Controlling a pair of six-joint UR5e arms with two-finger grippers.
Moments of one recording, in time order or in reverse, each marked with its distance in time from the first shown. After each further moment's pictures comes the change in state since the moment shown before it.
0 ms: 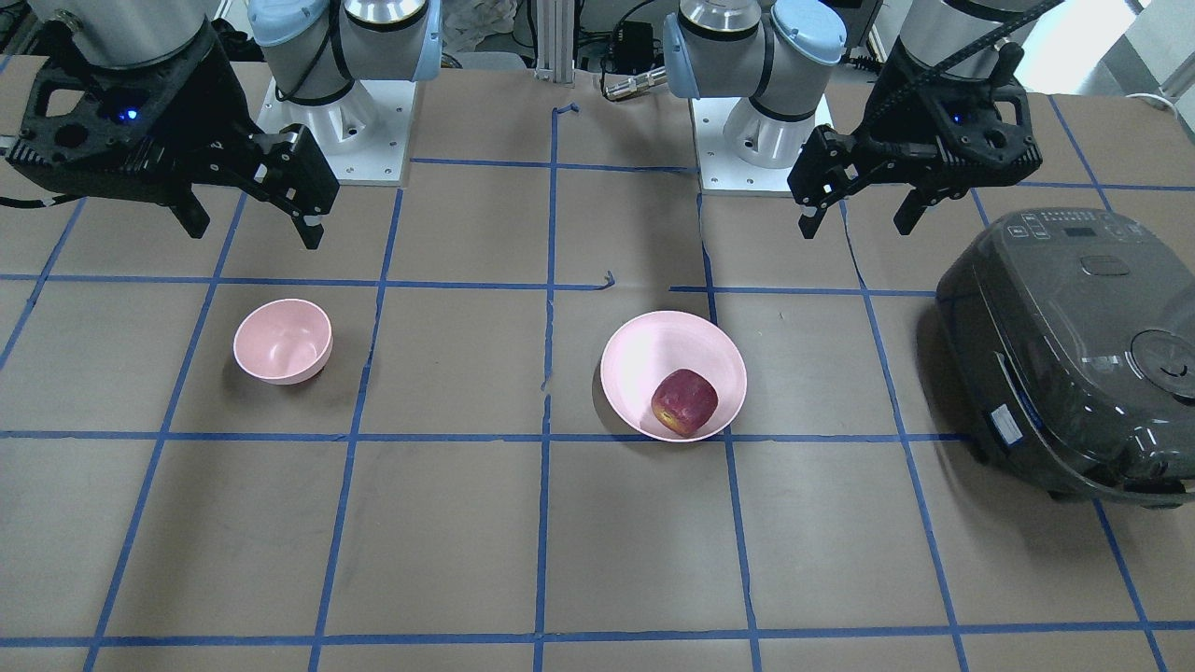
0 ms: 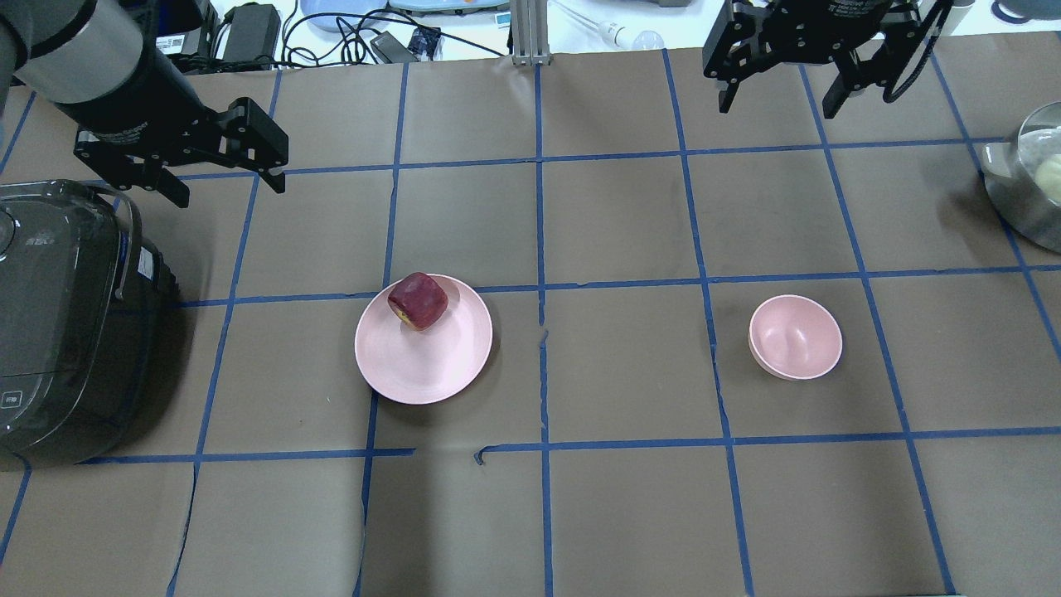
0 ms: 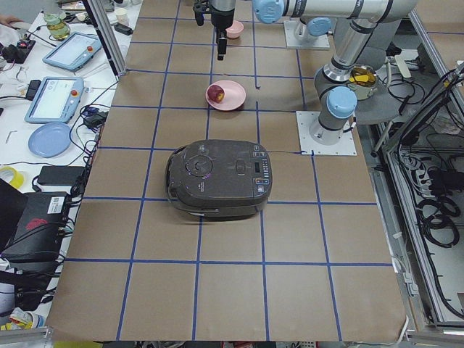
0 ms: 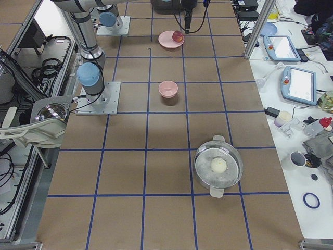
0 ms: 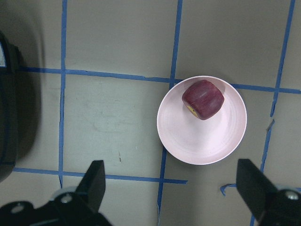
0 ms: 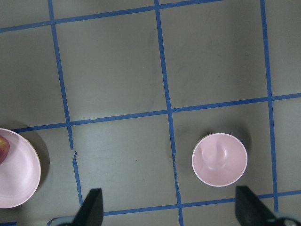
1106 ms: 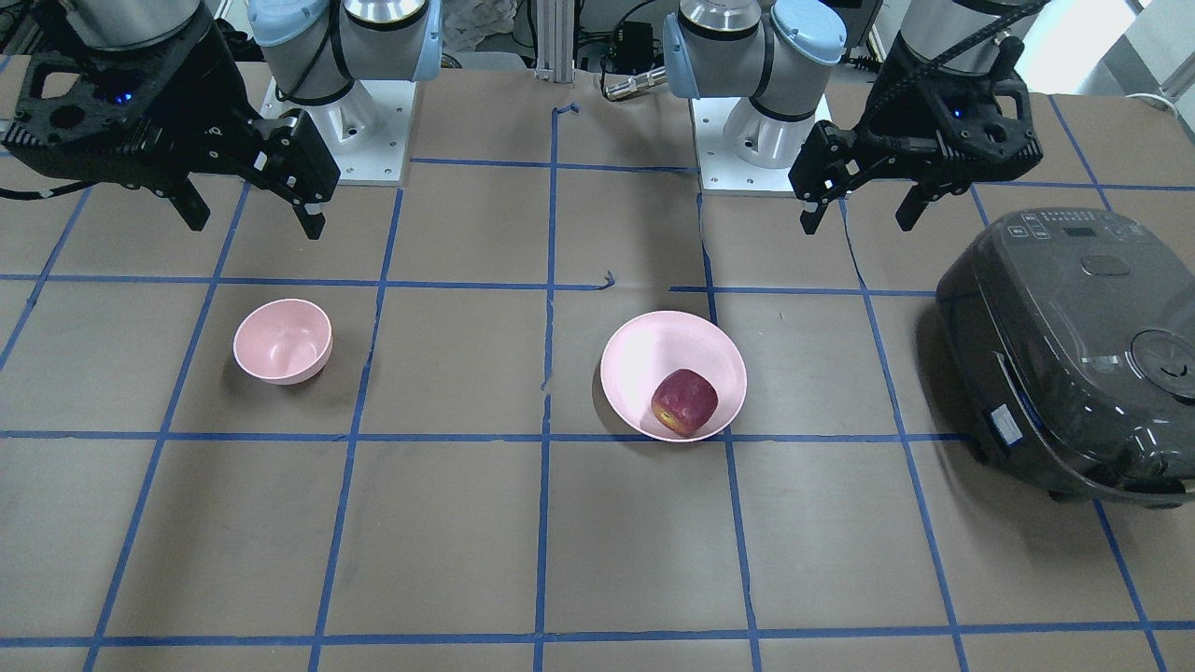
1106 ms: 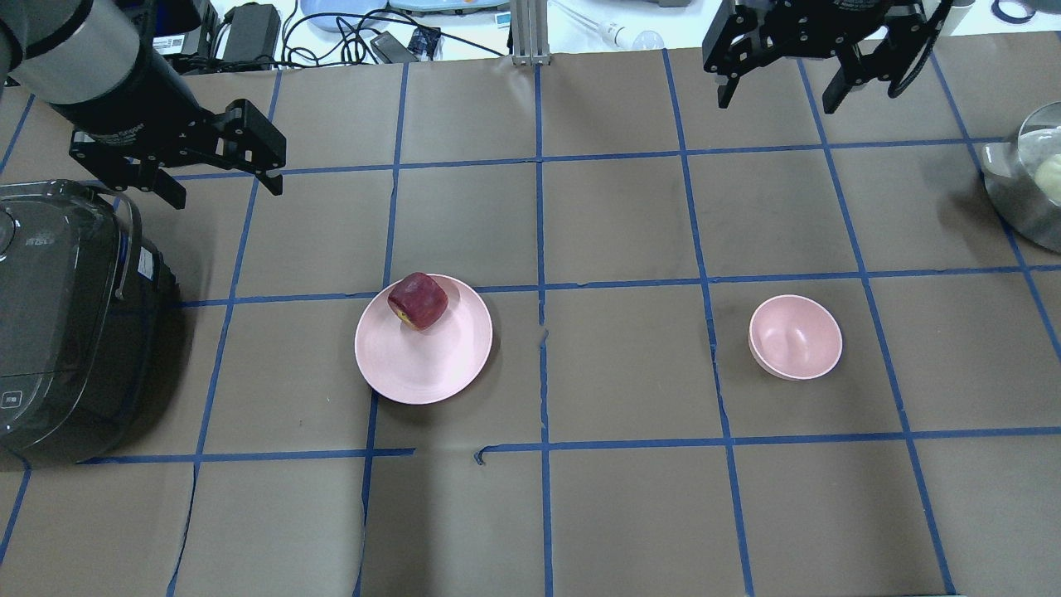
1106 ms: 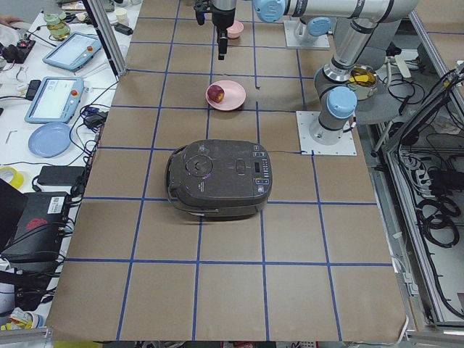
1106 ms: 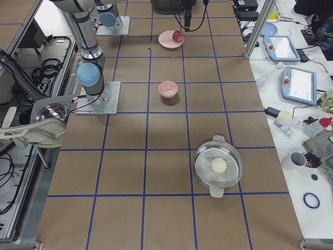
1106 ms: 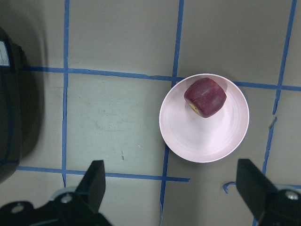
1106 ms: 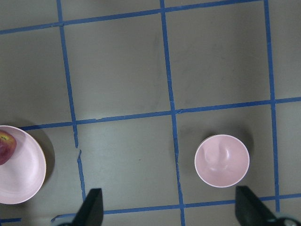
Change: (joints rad) left arm 0.000 0.003 0.001 -0.007 0.004 0.006; right arm -0.001 -0.011 -0.007 0.005 0.016 -0.016
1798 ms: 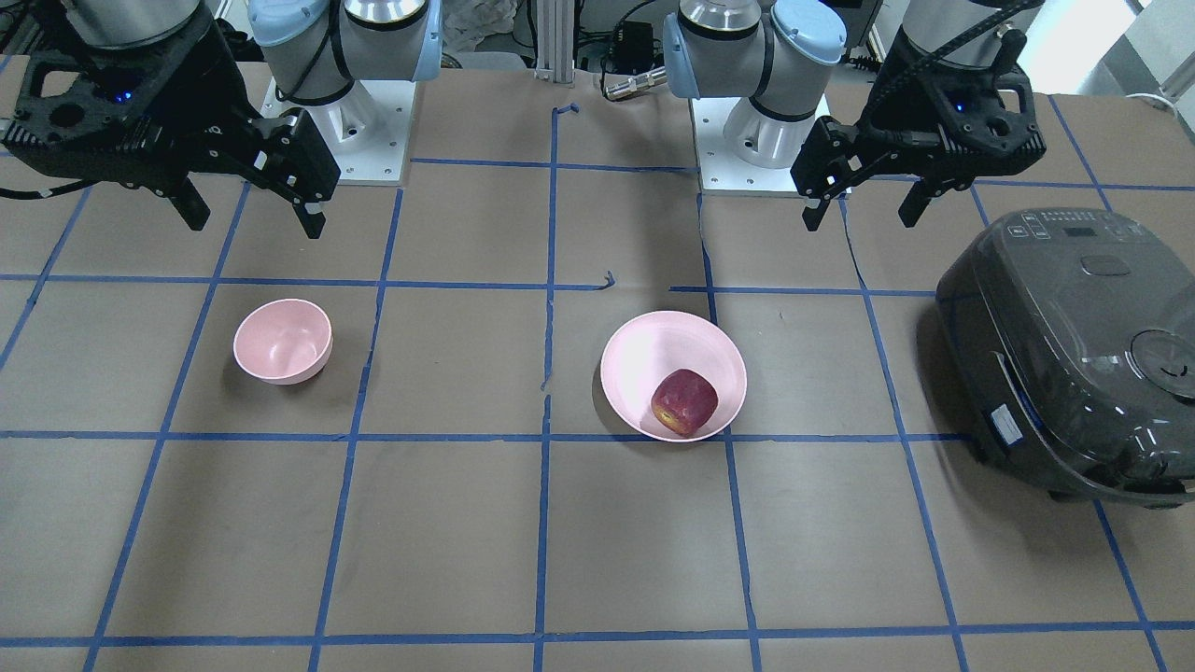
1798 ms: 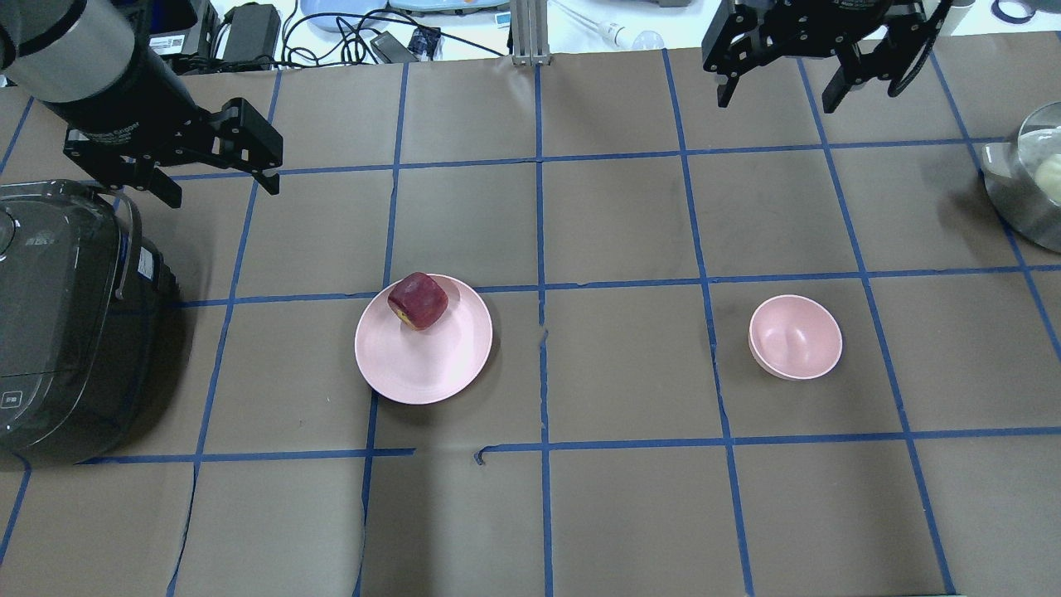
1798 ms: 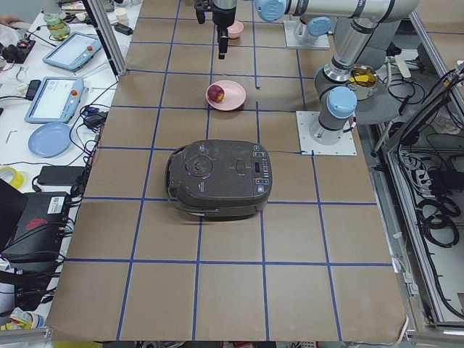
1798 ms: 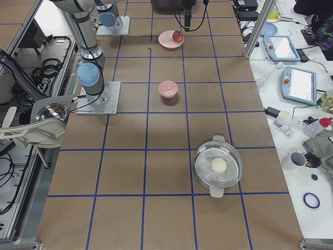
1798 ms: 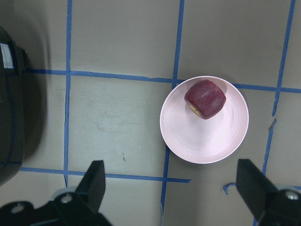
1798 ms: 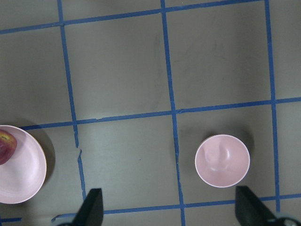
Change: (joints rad) left arm 0.000 0.007 0.001 -0.006 0.007 0.003; right arm 0.000 0.000 -0.002 0.000 0.000 -0.002
